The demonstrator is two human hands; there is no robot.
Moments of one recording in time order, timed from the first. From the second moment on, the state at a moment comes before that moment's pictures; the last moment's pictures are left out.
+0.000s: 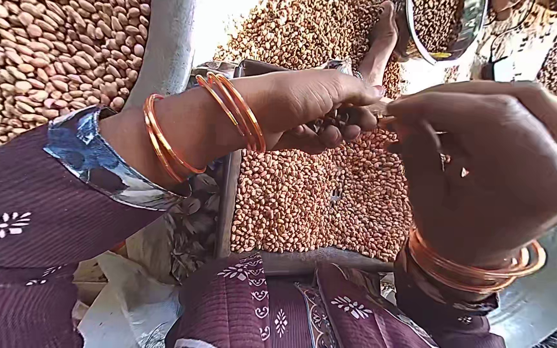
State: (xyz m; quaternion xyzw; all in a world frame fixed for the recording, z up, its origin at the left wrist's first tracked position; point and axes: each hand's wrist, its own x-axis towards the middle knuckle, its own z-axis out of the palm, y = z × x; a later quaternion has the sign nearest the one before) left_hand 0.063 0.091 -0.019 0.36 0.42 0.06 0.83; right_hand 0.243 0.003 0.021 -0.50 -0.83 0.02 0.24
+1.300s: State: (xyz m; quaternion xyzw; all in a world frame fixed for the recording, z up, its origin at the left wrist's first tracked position) left_hand 0.057 0.089 -0.040 0.84 0.43 -0.22 0.26; right_hand 0.239 0.015 -0.078 -0.46 -0.84 0.27 0.11
